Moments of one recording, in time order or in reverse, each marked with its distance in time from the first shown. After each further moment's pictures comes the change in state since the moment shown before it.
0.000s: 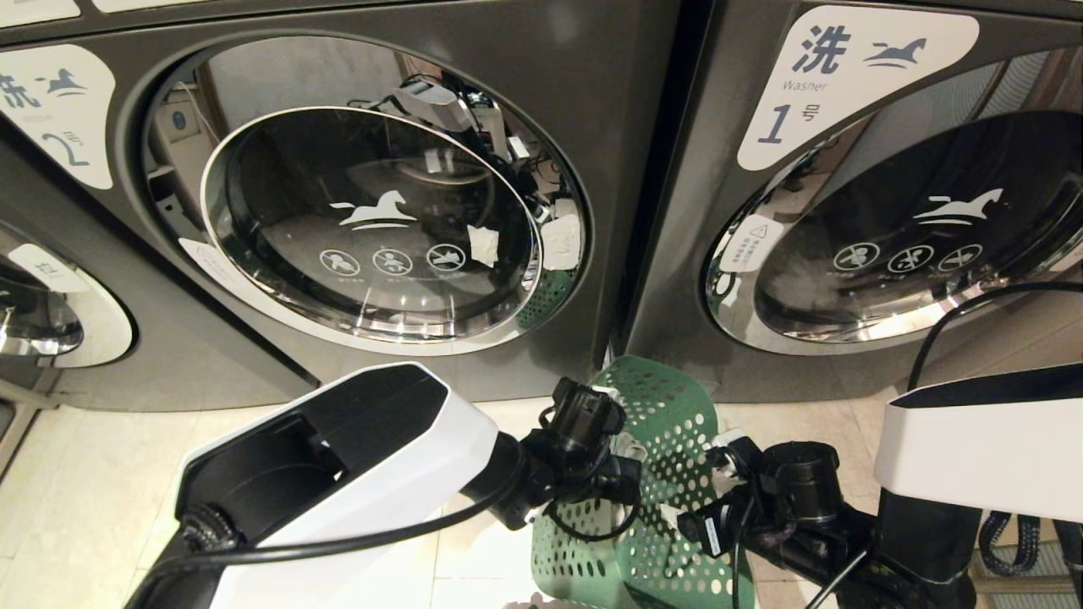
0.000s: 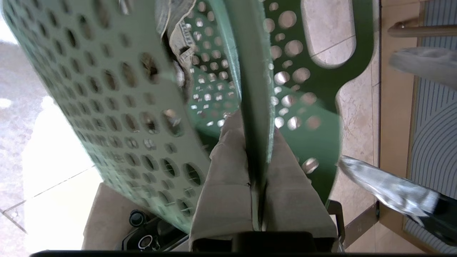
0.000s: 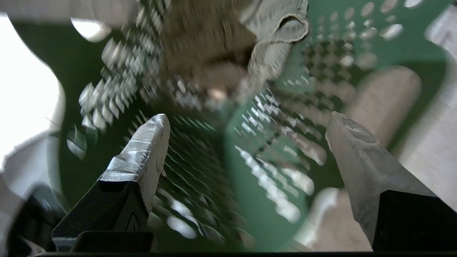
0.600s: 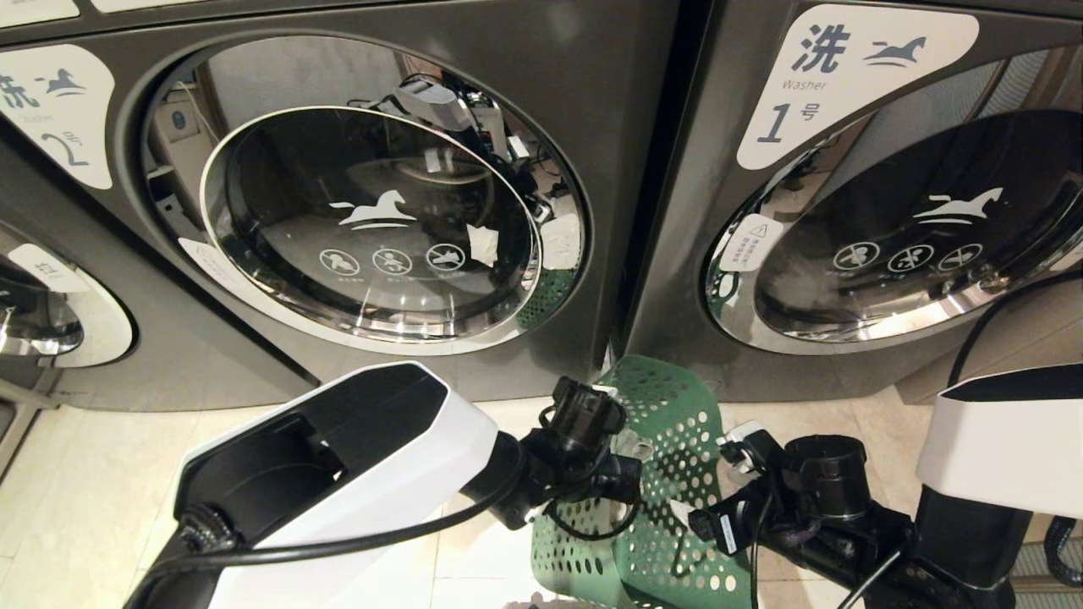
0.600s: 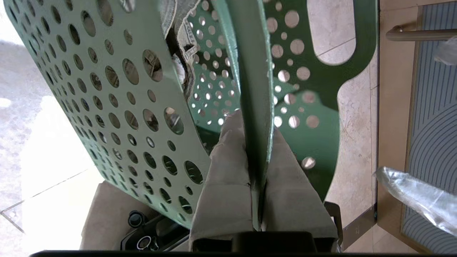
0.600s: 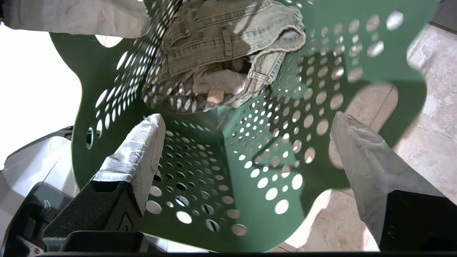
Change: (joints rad) left arm -0.001 -0.003 0.001 -0.002 0.001 -0.008; right arm -0.003 -0.094 0.045 0.016 -0.005 -0.025
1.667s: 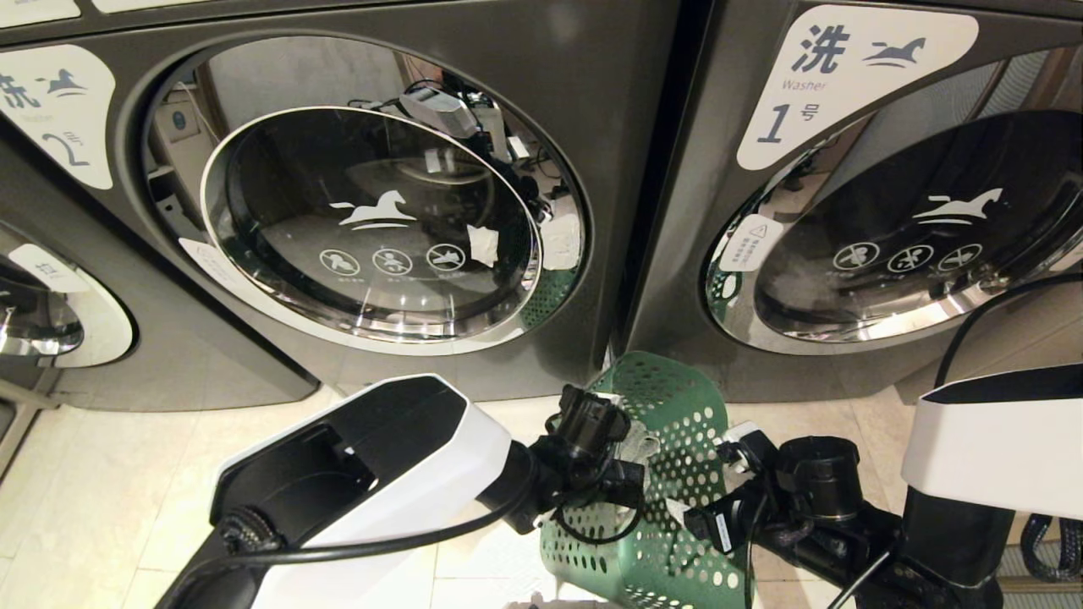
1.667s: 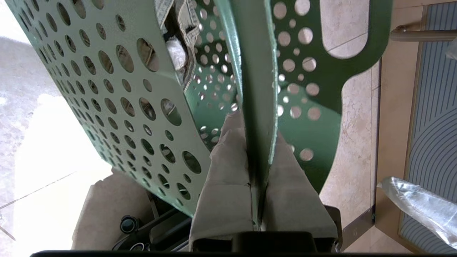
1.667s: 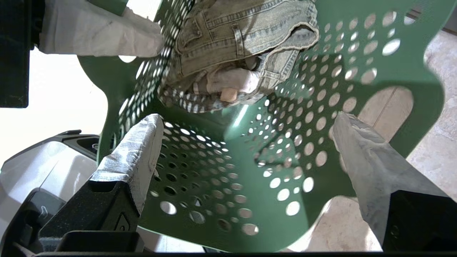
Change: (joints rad) left arm -0.003 0.061 -0.047 -0.003 -0.002 -0.021; right arm -0.001 0.037 -0.014 -0.034 0.000 0.004
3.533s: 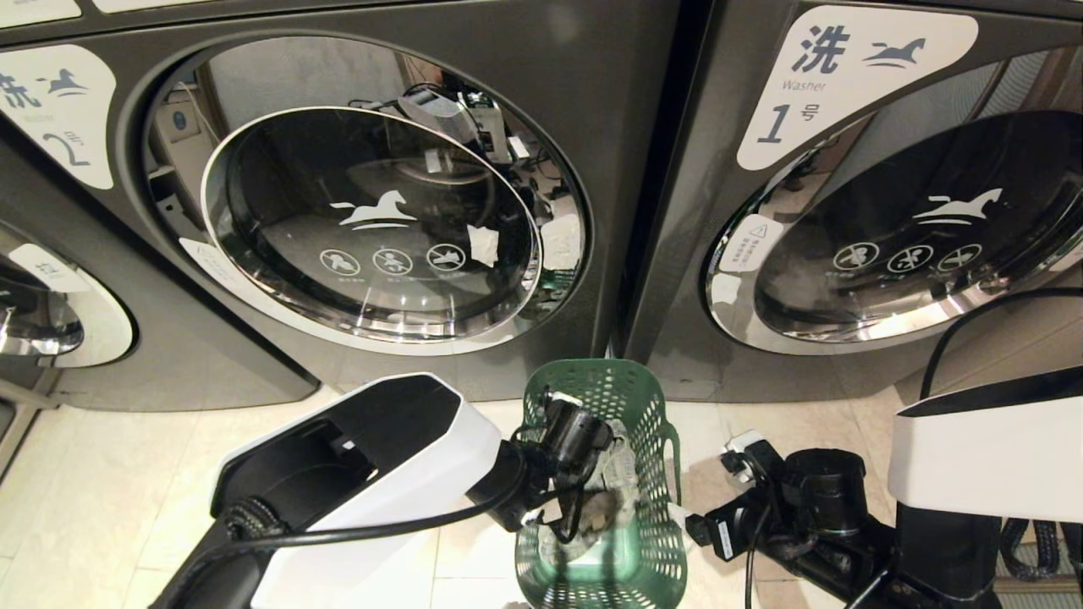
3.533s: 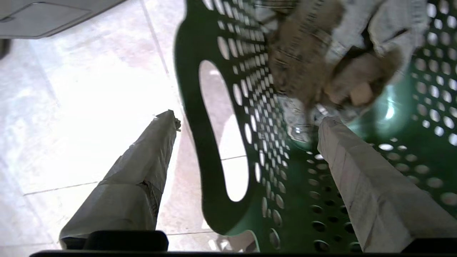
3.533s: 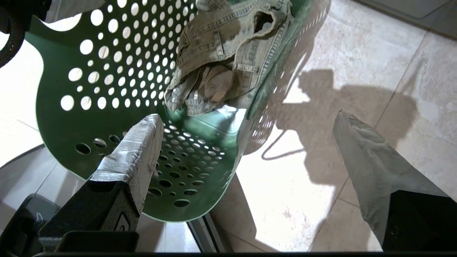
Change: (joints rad) left arm 0.037 0.013 0.026 0.109 0.626 0.218; right arm -0.001 0.057 0.062 -0.150 -0.001 0.002
